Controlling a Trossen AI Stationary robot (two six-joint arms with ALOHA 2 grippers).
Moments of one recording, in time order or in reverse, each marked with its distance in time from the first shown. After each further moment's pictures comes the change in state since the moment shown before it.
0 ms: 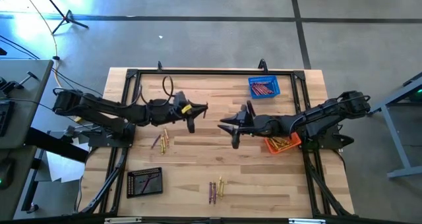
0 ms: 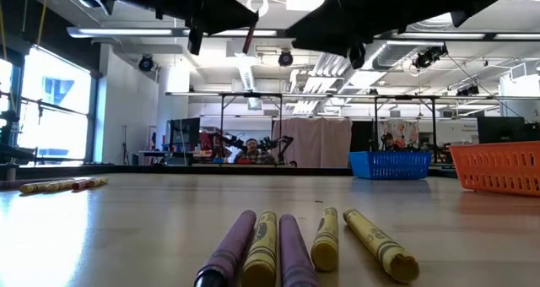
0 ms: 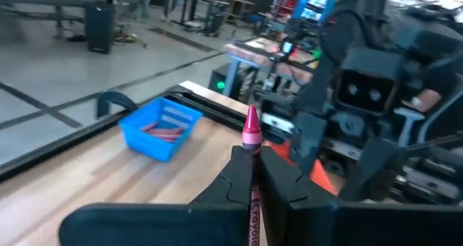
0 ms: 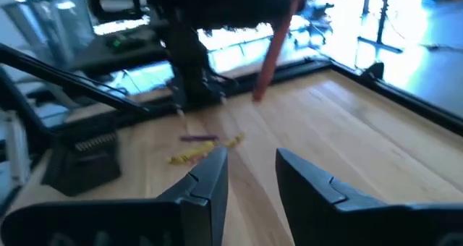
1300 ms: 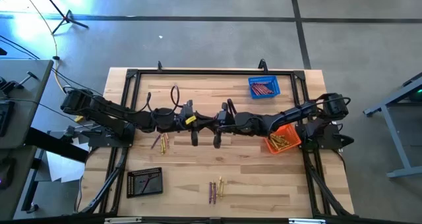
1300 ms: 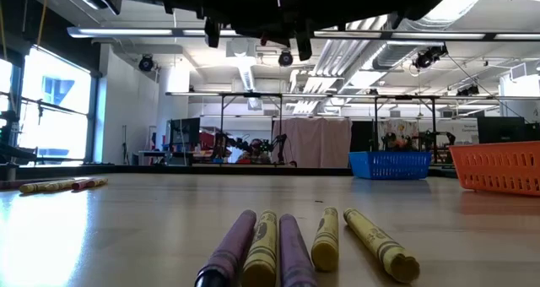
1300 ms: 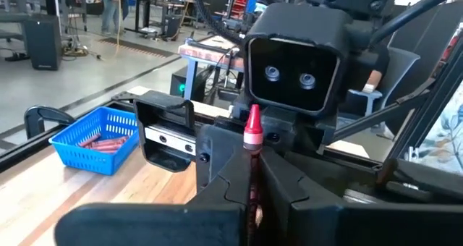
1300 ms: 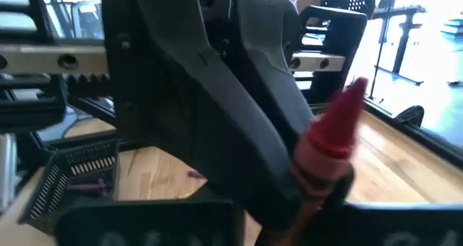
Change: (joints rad) left arm -0.099 0.132 0.036 0.141 0.054 0.093; right arm -0.047 0.268 0.264 0.084 -0.100 -0.118
